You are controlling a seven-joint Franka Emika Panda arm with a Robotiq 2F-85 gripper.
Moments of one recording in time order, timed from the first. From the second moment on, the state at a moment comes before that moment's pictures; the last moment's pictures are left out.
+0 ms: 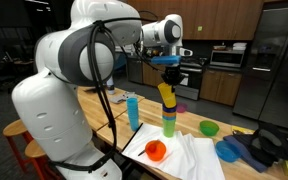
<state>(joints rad) -0.07 -0.11 -0.06 -1.79 -0.13 1.55 0.05</state>
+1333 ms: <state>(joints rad) -0.07 -0.18 -0.11 -1.88 0.01 1.58 -0.20</state>
